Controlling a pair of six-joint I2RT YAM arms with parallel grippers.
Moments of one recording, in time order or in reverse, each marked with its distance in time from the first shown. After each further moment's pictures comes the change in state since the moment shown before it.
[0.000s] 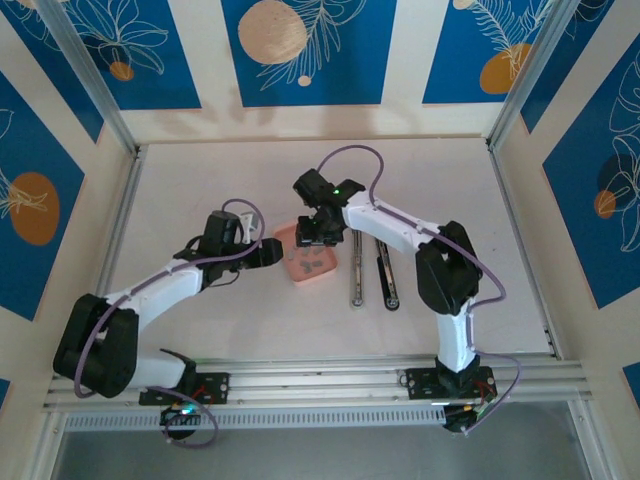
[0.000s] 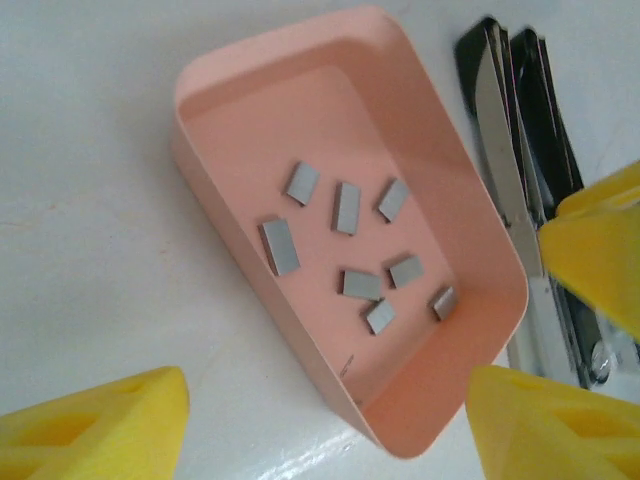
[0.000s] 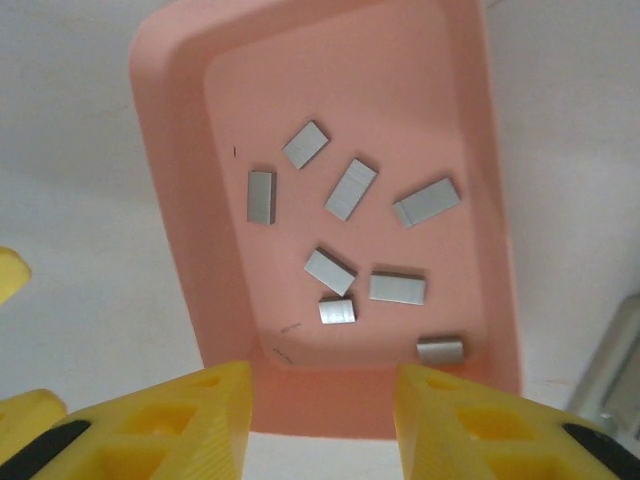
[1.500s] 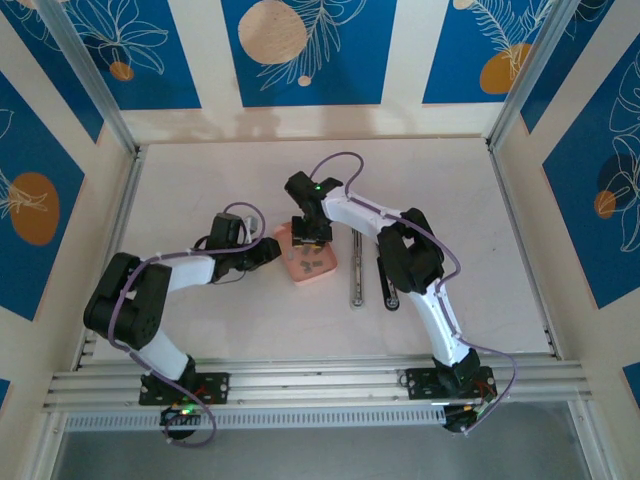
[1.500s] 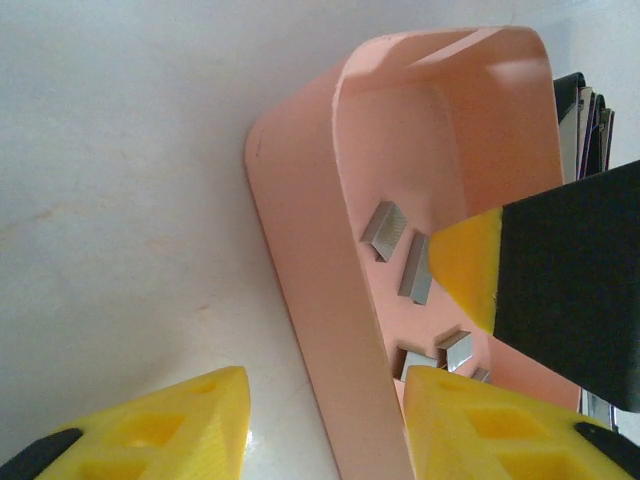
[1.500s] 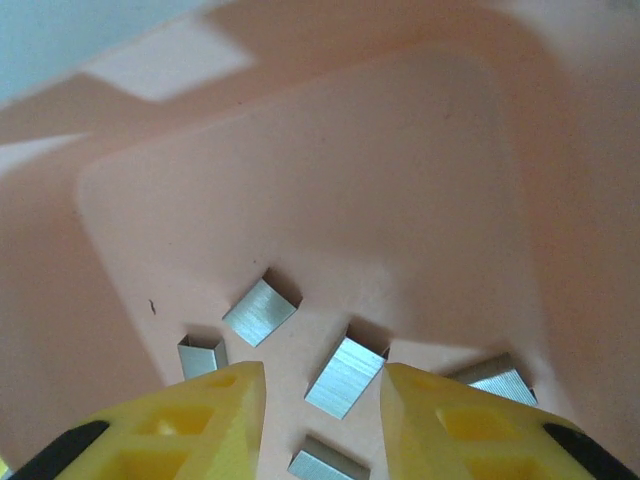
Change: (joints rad) left arm 0.066 0.271 -0.013 0.242 0.118 -0.177; right arm -0.034 0.306 0.223 -0.034 -0.030 0.043
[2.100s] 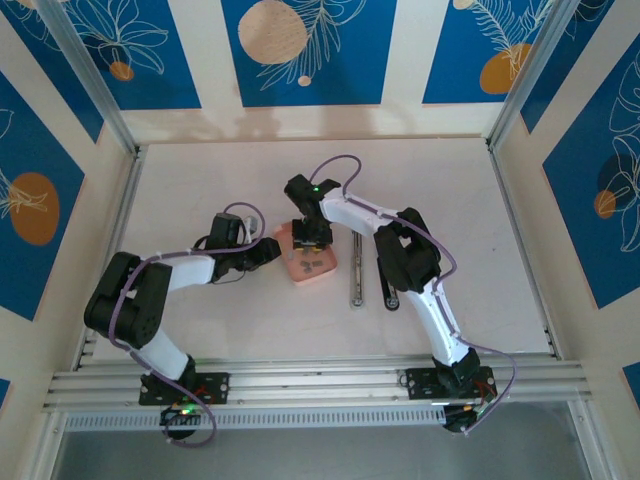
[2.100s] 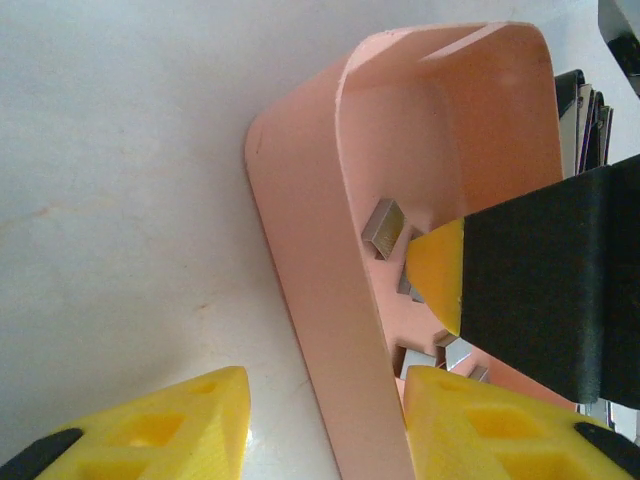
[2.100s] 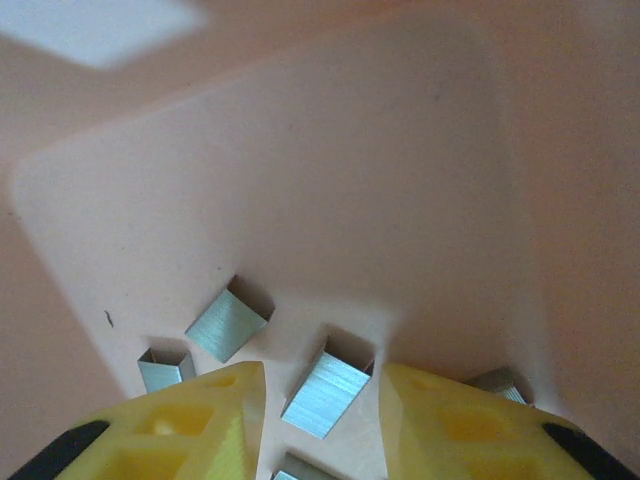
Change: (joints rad) left arm 0.003 0.005 0.000 0.002 0.011 0.000; right arm 0.001 0.028 0.013 -0.025 0.000 -0.001
